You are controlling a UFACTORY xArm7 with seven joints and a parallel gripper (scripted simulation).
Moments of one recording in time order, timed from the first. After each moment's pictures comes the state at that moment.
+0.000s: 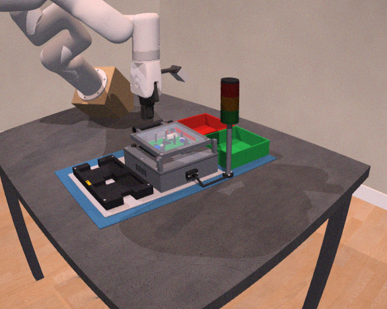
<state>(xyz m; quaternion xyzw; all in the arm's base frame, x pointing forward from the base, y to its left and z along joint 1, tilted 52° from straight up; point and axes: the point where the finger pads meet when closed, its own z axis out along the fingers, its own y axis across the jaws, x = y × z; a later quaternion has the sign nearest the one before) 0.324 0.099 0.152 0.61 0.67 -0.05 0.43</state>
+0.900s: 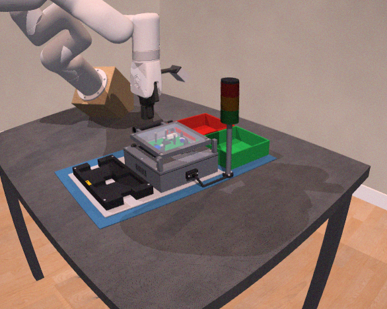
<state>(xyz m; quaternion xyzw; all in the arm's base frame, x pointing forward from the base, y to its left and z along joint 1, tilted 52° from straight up) 0.324 0.099 0.152 0.61 0.67 -0.05 0.43</state>
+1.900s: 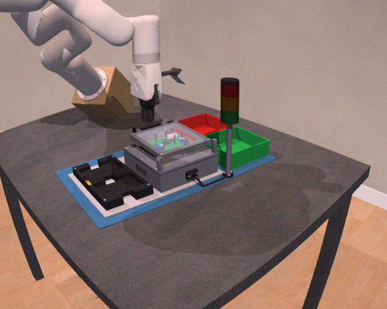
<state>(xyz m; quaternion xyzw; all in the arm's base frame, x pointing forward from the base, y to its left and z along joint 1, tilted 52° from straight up) 0.328 0.096 0.148 0.61 0.67 -0.05 0.43</state>
